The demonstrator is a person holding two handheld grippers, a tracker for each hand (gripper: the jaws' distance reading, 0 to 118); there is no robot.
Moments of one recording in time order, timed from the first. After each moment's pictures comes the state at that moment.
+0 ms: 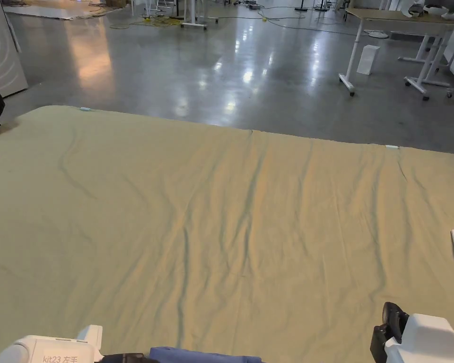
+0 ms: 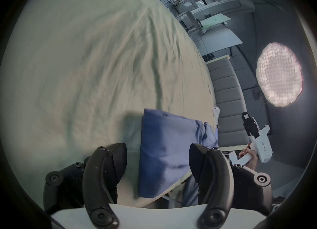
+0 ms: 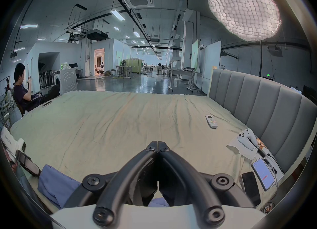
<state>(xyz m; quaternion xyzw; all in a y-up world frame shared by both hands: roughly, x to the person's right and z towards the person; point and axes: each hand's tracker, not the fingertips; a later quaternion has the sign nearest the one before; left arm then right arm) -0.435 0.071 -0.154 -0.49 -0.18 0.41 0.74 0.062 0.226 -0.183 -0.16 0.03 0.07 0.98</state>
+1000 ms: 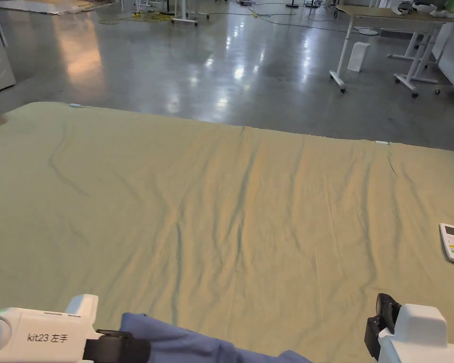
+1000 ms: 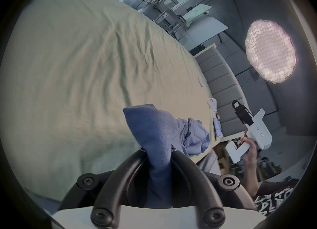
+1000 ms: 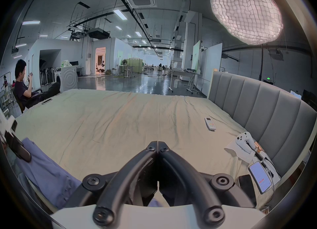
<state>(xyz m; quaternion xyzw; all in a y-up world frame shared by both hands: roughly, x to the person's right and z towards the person) -0.420 0.186 -0.148 -0.47 -0.19 0.27 0.82 0.063 0.229 -0.181 -0.16 0.03 0.08 0.98</state>
